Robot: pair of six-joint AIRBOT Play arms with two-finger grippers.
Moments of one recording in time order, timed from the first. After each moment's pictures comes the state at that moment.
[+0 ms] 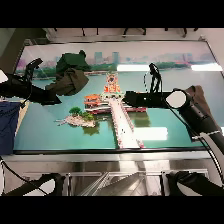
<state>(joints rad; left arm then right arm) 0.07 -1.28 1.42 1.11 -1.54 -1.30 0.39 -1.16 1.09 -0.86 0.79 1.65</state>
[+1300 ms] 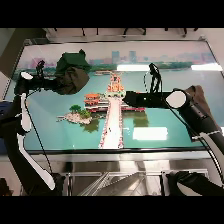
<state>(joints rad) 0.23 -2.18 2.02 0.93 -1.12 -1.12 0.39 -1.16 1.09 -0.86 0.79 1.65</state>
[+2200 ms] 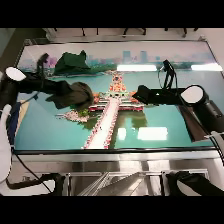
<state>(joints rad) -0.03 -1.40 1.35 0.91 -1.24 -1.24 0.21 -1.11 1.09 -0.82 0.94 1.65</state>
